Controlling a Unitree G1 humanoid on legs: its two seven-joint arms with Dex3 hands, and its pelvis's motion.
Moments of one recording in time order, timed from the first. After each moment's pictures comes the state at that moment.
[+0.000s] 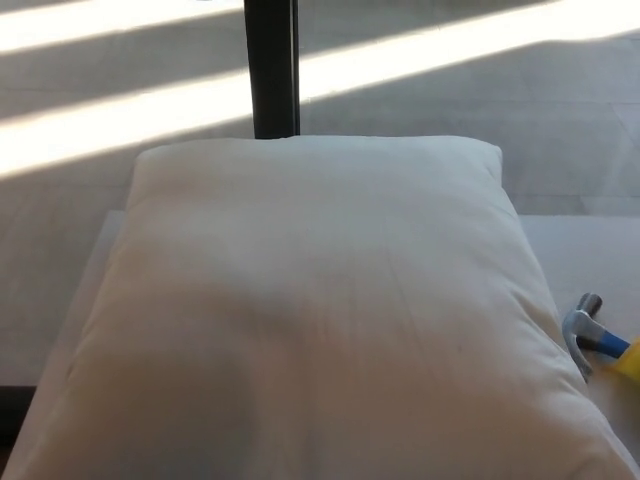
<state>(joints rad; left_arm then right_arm) -0.03 0.58 0.48 1.29 -0.24 -0.17 -0.18 -0.56 -0.72 0.62 0.90 -0.73 0.12 -0.07</state>
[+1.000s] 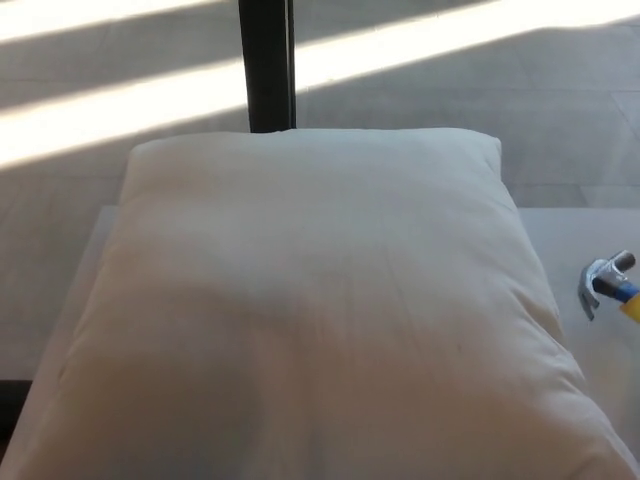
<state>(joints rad) -0.03 0.57 0.49 1.29 -0.24 -0.17 -0.18 -0.55 -0.63 -0.04 0.84 -0.41 0.02 -0.02</state>
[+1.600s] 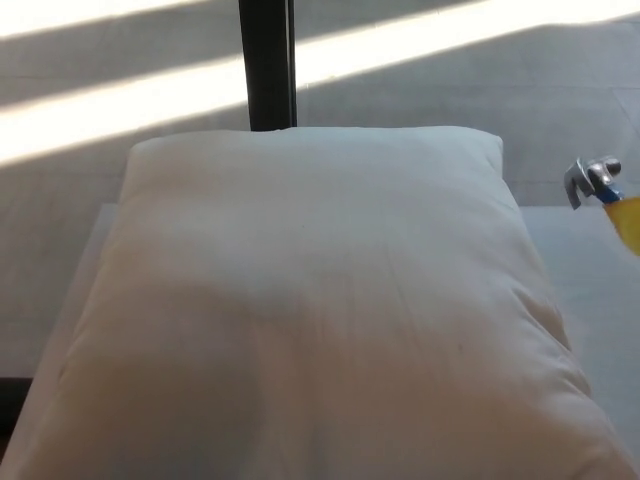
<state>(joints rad) -0.02 0.57 0.49 1.29 -0.24 -0.17 -0.18 -0.61 -0.50 -0.27 0.62 -0.20 0.19 0.11</state>
